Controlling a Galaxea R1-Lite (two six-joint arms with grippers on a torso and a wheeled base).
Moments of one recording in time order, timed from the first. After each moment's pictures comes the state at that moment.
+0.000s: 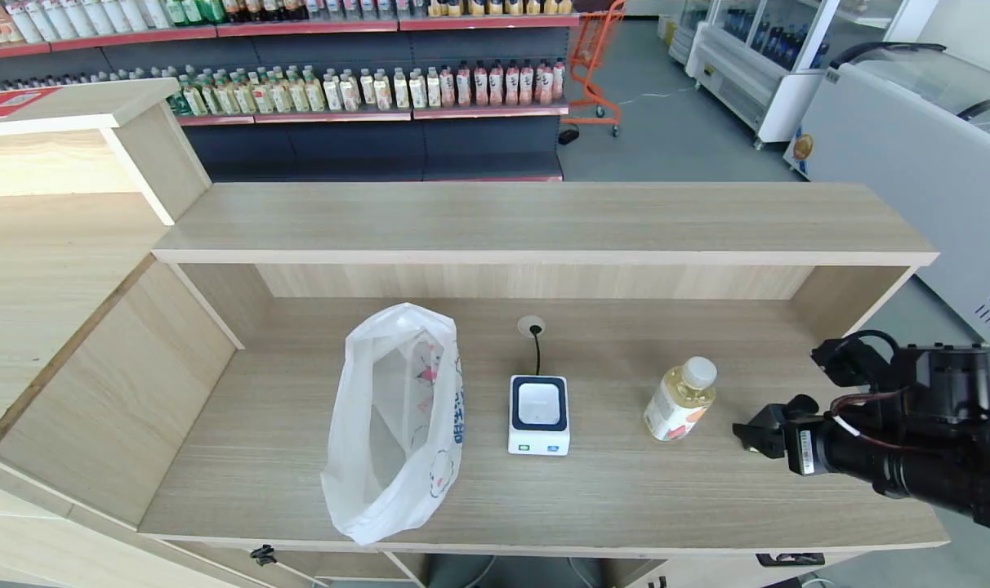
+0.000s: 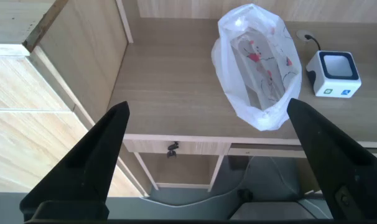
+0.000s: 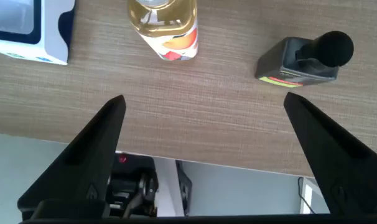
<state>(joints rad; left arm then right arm) 0.00 0.00 0.00 0.00 0.00 0.00 0.07 1.72 -0.42 -0.76 0.06 -0.07</state>
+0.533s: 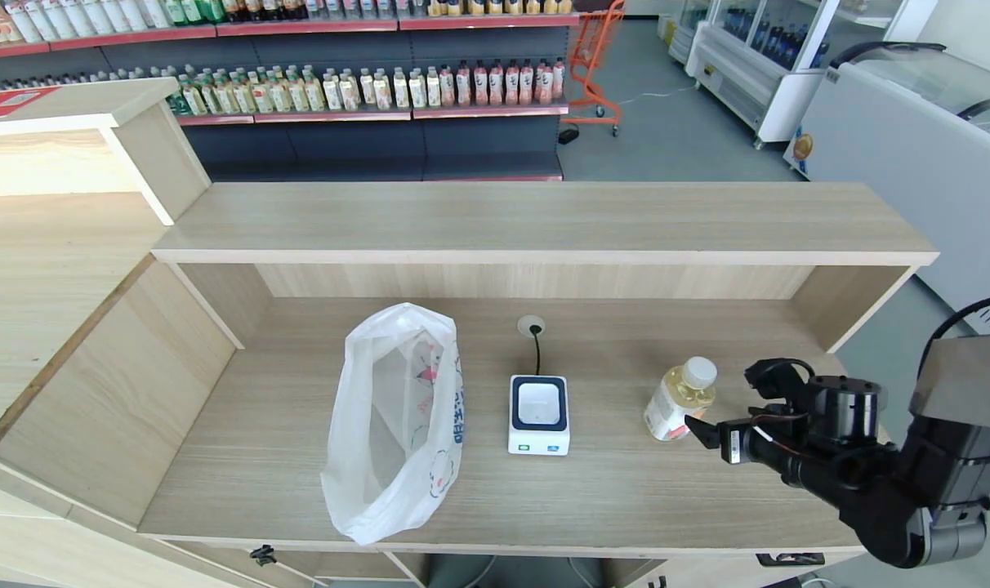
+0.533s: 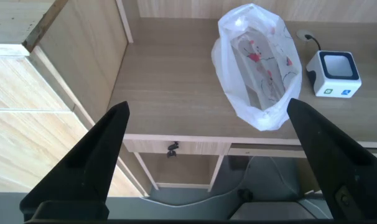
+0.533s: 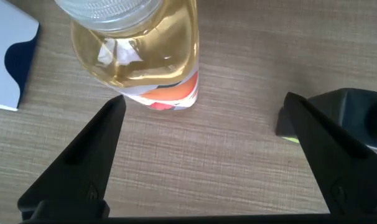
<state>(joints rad) 0.00 0.00 0.00 0.00 0.00 0.00 0.08 2.22 -0.47 -1.37 0.06 -0.08</state>
